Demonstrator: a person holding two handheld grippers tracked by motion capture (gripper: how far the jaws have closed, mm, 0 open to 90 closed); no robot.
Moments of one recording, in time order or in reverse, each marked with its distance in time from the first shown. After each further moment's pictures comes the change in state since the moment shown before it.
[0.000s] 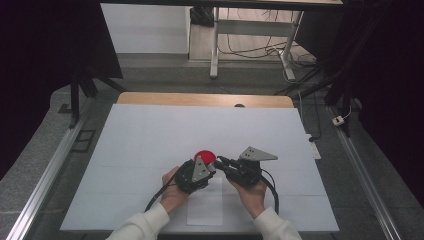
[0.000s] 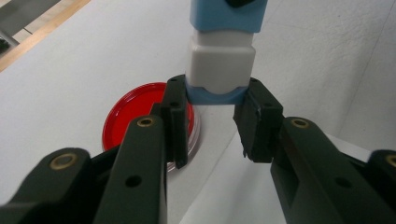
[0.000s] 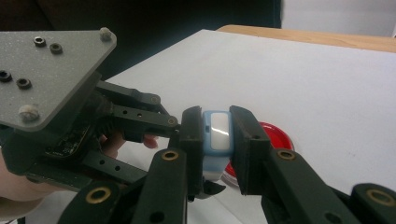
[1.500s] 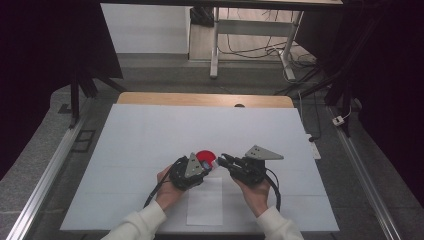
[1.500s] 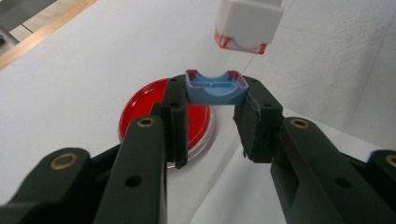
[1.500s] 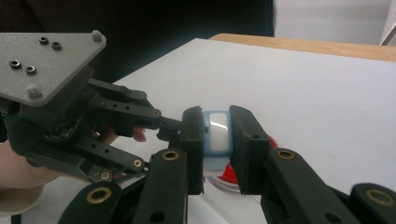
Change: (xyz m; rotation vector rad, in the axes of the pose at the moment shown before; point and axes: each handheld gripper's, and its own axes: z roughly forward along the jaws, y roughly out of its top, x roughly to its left) left arm 0.017 -0.007 -0.009 -0.026 -0.017 -0.048; right arm -0.007 0.003 -0.010 -0.035 -0.020 0.013
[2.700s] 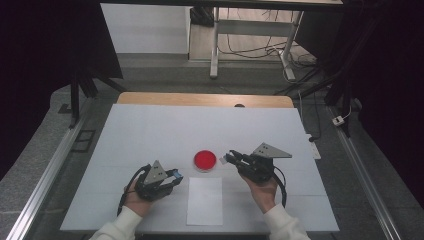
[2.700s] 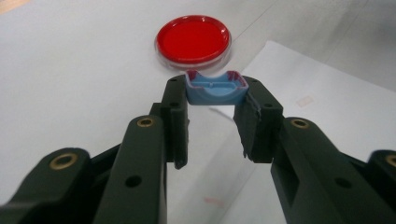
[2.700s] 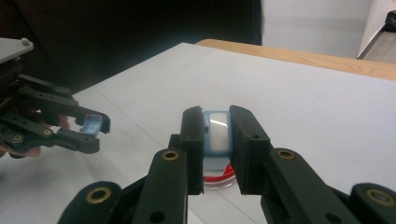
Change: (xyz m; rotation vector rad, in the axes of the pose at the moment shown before) left arm 0.022 -0.060 -0.071 0.005 -0.031 -0.160; right arm -0.015 0.005 -0.014 -0.013 -0.041 -0.047
